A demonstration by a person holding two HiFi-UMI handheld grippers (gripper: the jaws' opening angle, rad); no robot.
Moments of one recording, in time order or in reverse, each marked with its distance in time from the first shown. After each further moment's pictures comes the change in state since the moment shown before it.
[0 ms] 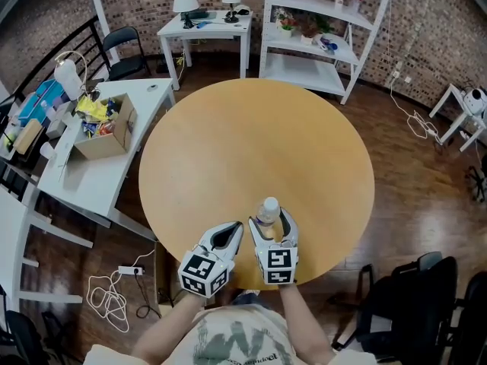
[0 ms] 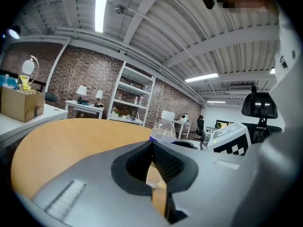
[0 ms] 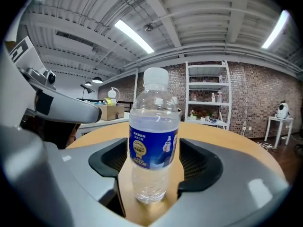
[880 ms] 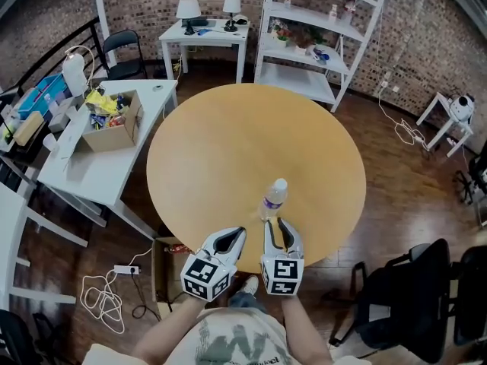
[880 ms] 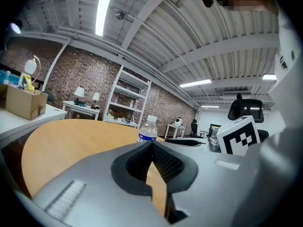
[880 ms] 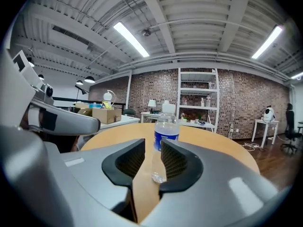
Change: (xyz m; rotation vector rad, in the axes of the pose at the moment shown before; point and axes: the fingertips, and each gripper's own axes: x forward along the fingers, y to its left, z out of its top) left arm -0.076 -0.027 -0.006 -0.015 -0.043 -0.067; right arm -0.087 0.039 0.014 0.006 -0.018 -0.126
